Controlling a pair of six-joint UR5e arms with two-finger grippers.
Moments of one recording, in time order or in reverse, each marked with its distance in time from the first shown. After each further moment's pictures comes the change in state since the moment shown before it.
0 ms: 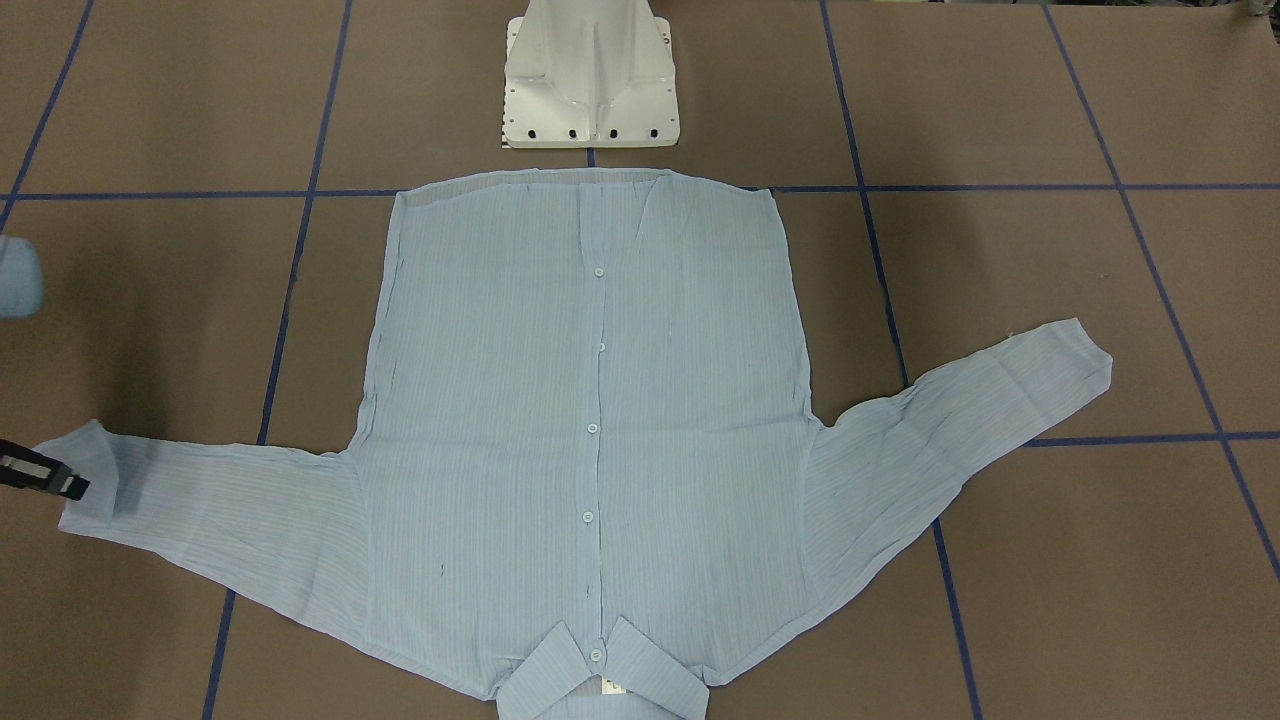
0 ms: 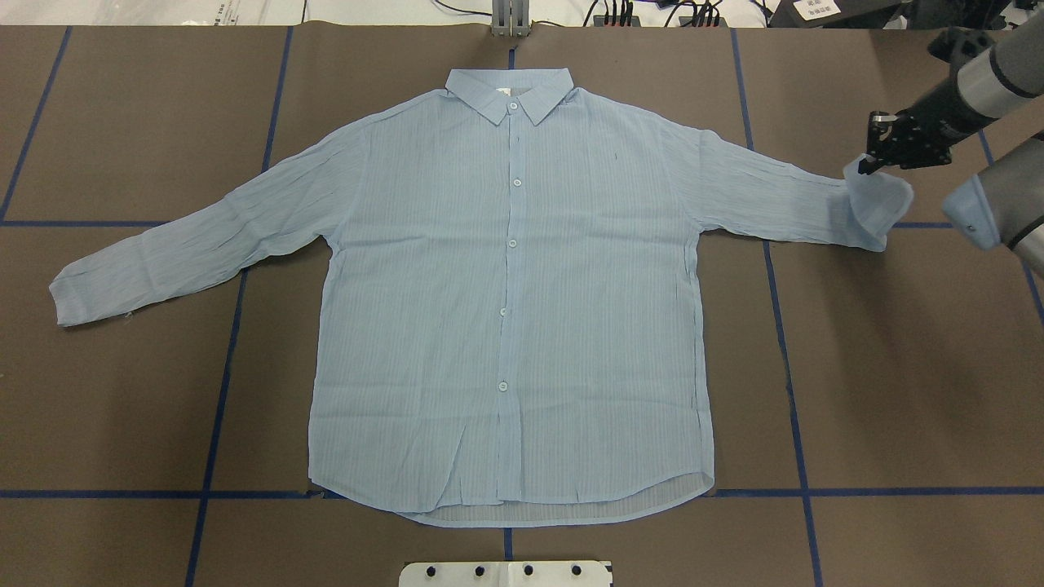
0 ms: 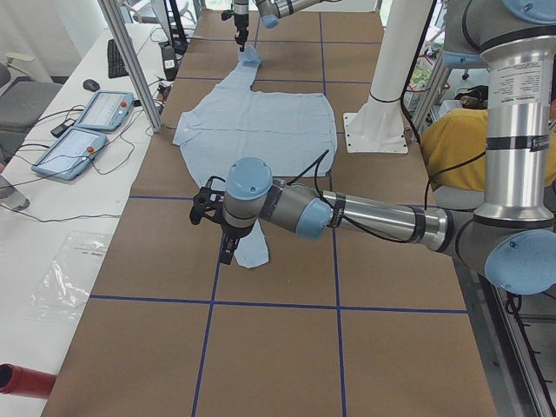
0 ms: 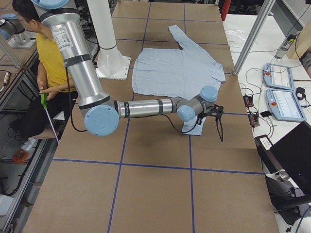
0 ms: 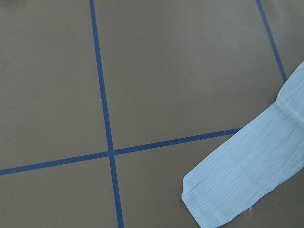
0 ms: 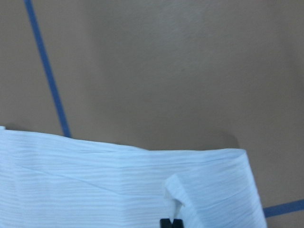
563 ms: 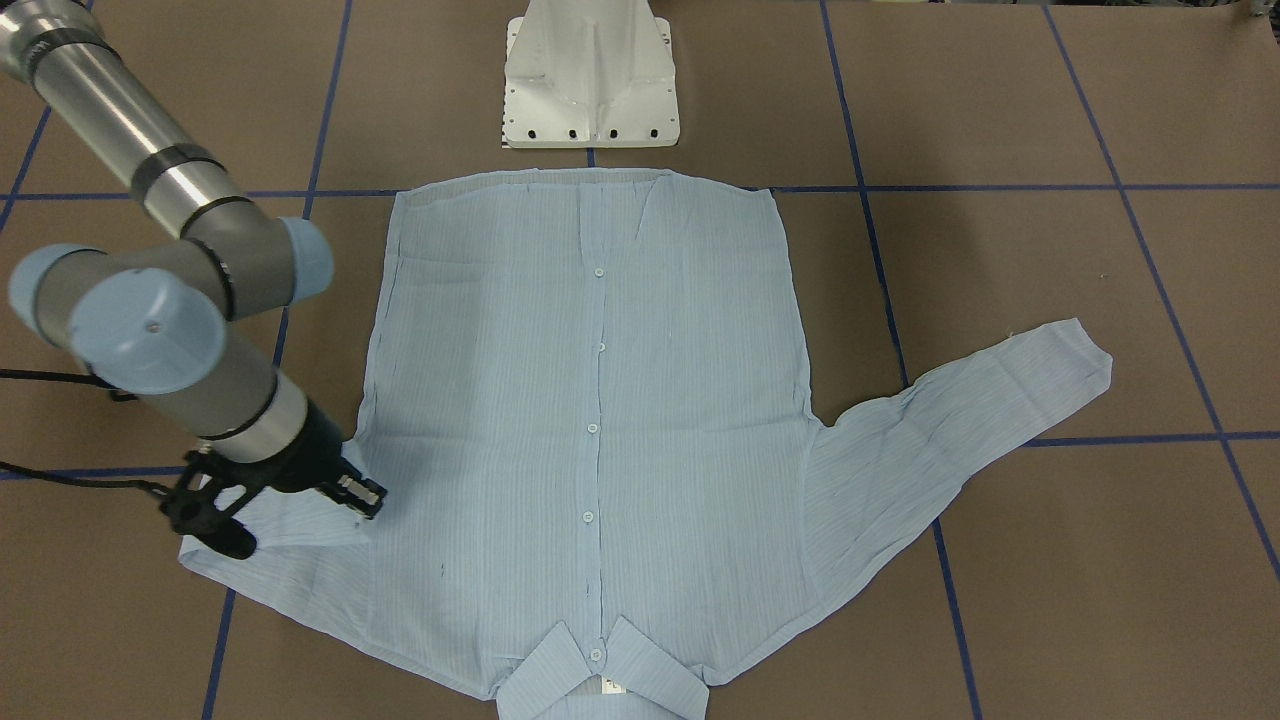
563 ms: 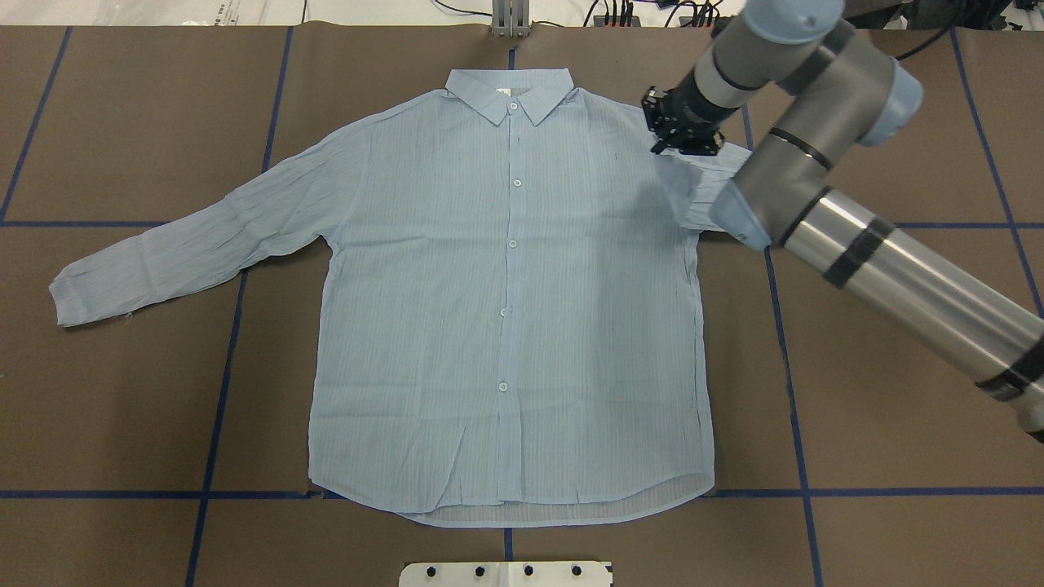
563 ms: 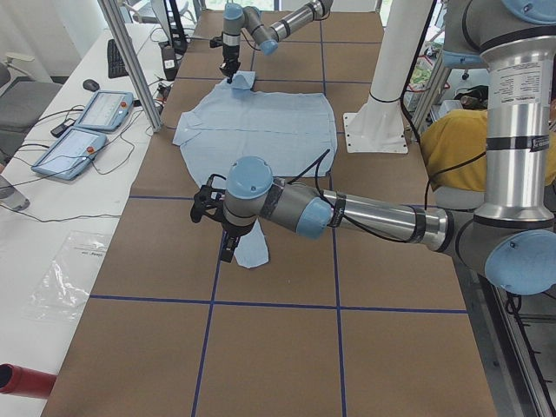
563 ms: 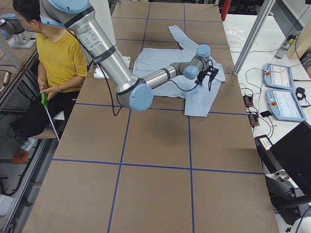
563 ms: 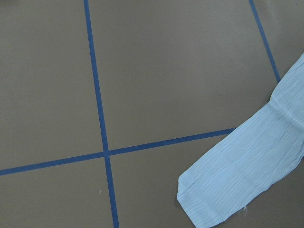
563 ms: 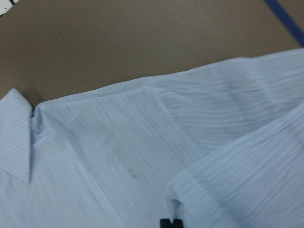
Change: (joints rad) left arm -0.001 0.005 -0.010 0.000 -0.017 0.000; right arm -0.270 0.414 -0.129 -0.081 -0.306 0.531
